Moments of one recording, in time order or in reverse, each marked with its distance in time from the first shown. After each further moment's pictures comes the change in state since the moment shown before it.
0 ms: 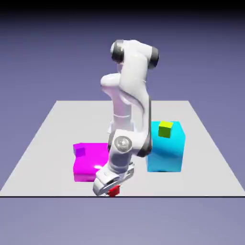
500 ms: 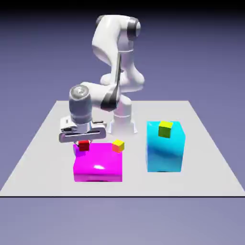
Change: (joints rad) arm -0.283 -0.544 -0.114 -0.279 -0.209 -0.257 0.350
